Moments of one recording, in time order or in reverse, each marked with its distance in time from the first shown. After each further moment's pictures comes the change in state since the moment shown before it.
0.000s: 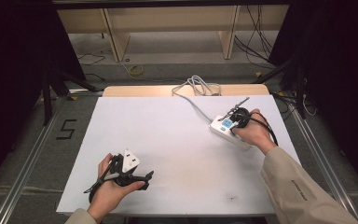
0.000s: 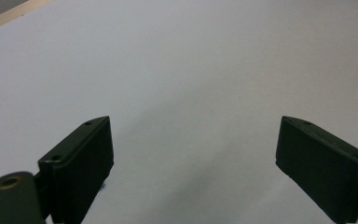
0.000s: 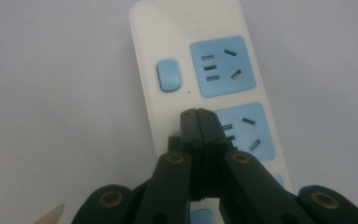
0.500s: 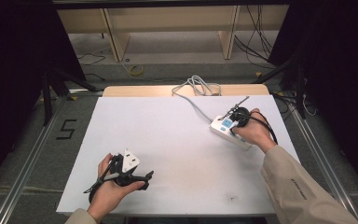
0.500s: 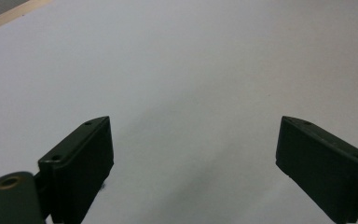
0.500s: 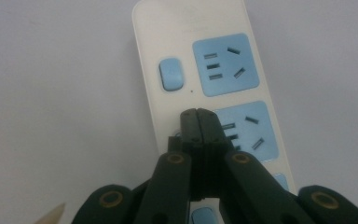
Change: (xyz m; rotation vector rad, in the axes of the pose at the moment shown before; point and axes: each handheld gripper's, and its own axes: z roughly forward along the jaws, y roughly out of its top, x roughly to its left) left arm 0.000 0.000 0.000 -0.001 0.002 0.001; right arm -0.001 0.002 0.000 0.012 0.016 0.008
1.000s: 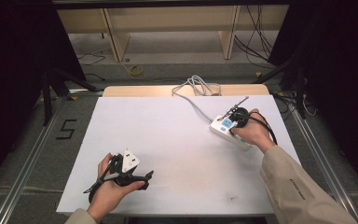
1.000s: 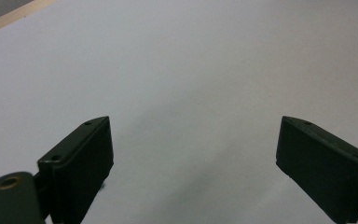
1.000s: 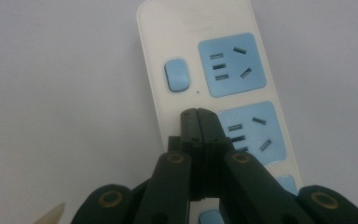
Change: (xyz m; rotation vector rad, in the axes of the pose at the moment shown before) left arm 0.000 0.000 0.000 -0.001 0.002 0.001; right arm 0.003 0.001 0.001 0.007 0.003 0.009
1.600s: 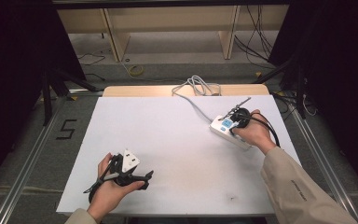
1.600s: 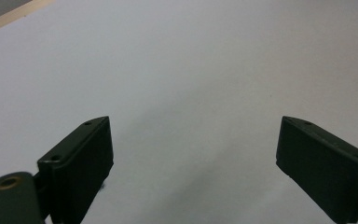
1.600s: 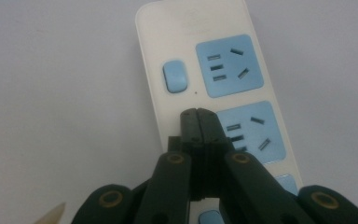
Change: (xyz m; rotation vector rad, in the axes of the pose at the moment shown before) left arm 0.000 0.000 0.000 0.001 0.000 -0.003; right arm -0.002 -0.005 0.000 -0.036 0.013 0.016
